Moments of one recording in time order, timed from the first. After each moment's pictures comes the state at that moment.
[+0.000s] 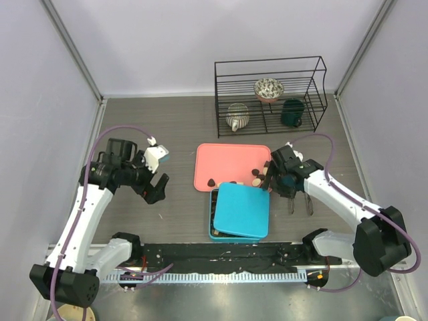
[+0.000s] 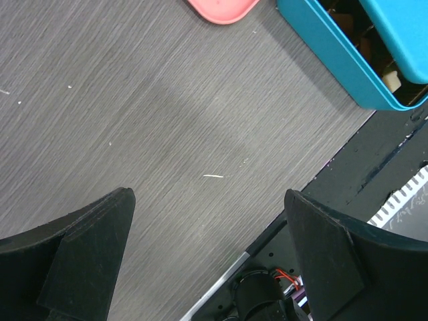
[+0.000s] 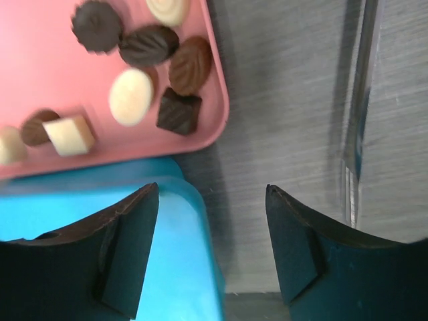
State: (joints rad) left arm -0.19 0.98 1.04 -1.11 0.45 0.50; right arm 0.46 1.21 0.78 -0.75 0.13 0.75
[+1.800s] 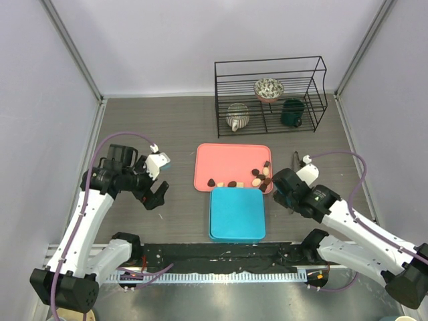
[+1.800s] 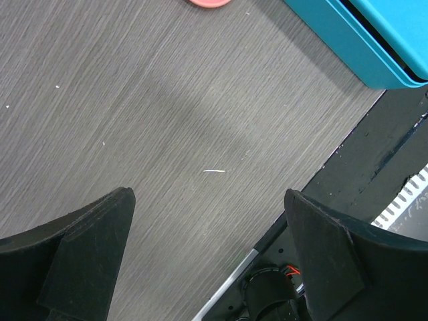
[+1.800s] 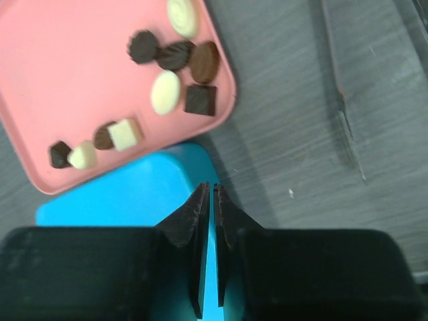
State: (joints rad) left arm -0.19 0.93 0.96 -1.10 0.47 0.58; right arm 0.75 0.86 0.69 -0.80 0.47 1.21
